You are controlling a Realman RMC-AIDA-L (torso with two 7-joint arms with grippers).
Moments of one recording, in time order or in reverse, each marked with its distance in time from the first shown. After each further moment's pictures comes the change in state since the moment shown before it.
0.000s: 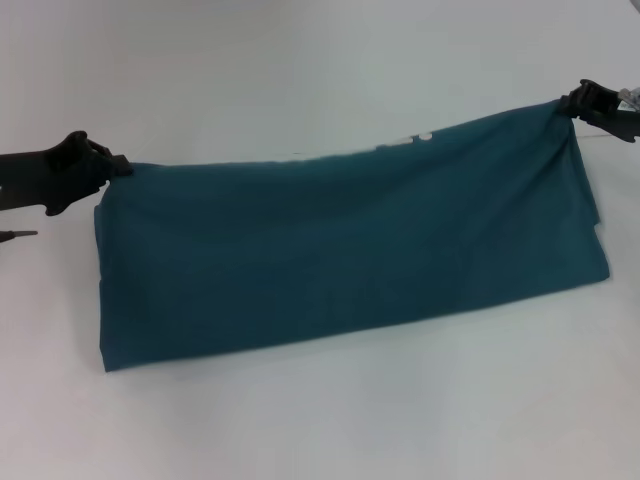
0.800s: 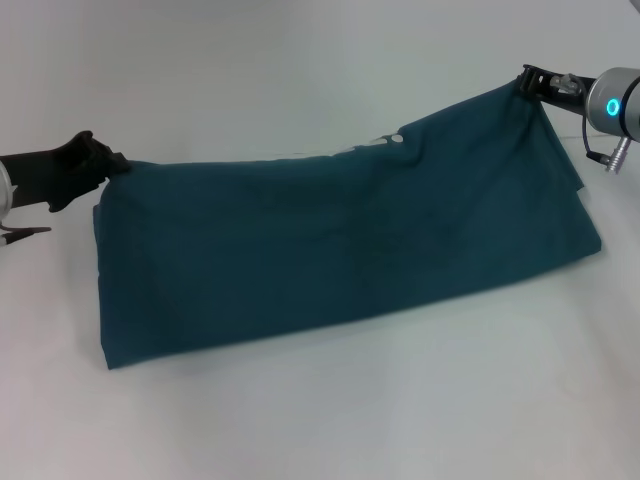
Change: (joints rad) left arm -0.007 -0.038 0.053 -0.006 -0.007 -0.170 0.000; right arm 0.117 0.056 -0.070 0.089 0.000 0.252 -0.097
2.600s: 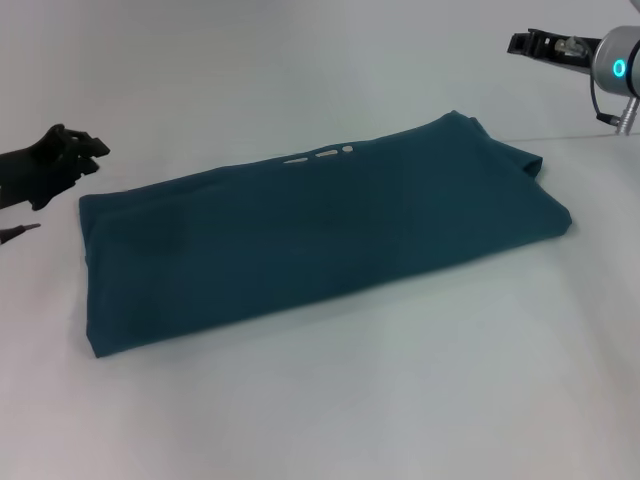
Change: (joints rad) left arm 0.040 -0.027 -0.003 0.001 -0.107 -0.116 0.008; right arm 0.052 -0.060 -0.059 0.032 -0.007 0.026 0.009
